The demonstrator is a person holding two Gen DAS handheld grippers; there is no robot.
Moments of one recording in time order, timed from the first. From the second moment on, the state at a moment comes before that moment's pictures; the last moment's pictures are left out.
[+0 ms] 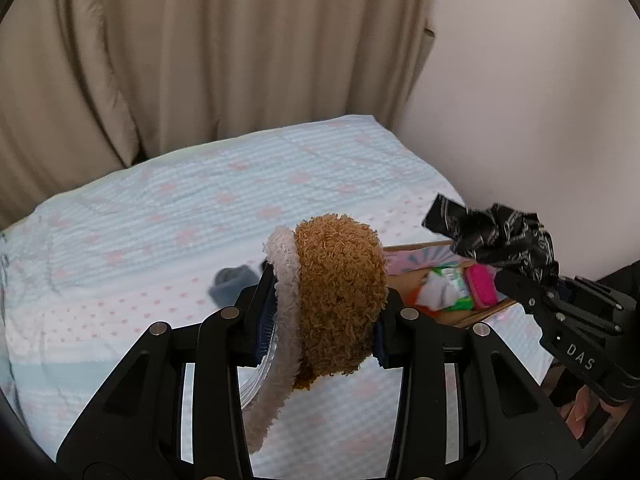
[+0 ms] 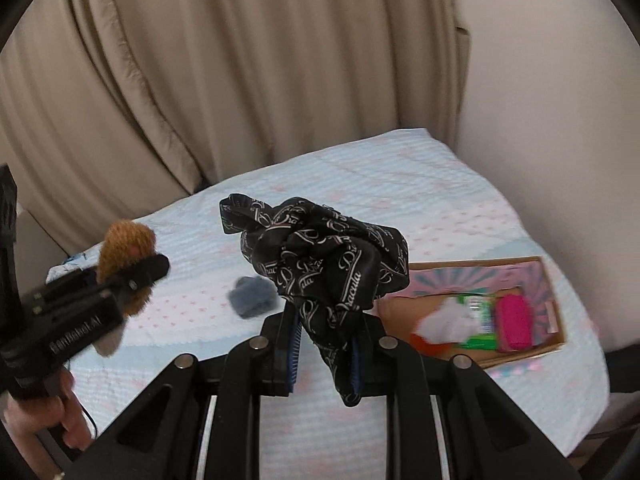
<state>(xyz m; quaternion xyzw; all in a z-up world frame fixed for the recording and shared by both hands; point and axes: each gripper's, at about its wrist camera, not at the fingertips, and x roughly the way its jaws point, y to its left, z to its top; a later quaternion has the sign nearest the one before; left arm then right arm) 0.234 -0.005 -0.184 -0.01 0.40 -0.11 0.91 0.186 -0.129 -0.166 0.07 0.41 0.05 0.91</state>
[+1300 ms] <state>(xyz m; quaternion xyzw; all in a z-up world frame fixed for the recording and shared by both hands) 0.367 -0.252 -0.380 0.03 0.58 -0.09 0.81 0.294 -0.376 -0.345 0.06 0.59 0.07 0.80</state>
